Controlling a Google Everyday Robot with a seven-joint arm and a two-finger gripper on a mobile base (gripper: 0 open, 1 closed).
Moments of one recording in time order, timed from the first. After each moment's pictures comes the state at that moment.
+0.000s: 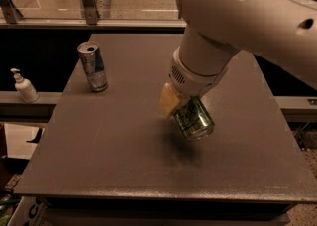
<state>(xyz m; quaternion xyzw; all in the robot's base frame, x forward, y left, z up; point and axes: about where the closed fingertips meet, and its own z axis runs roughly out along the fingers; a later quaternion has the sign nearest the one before) 0.465 -0.055 0.874 -0.28 0.95 0.03 0.13</state>
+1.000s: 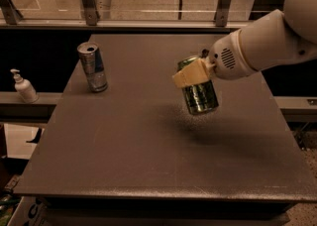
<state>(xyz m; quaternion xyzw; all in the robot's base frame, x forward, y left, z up) 0.512 -0.074 0.911 -0.30 0.87 0.24 0.30</state>
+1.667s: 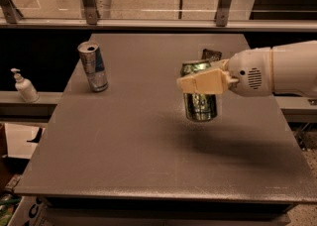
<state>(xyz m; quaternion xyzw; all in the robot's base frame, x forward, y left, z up) 0.482 -0.074 0.934 -0.34 0.76 0.38 0.40</state>
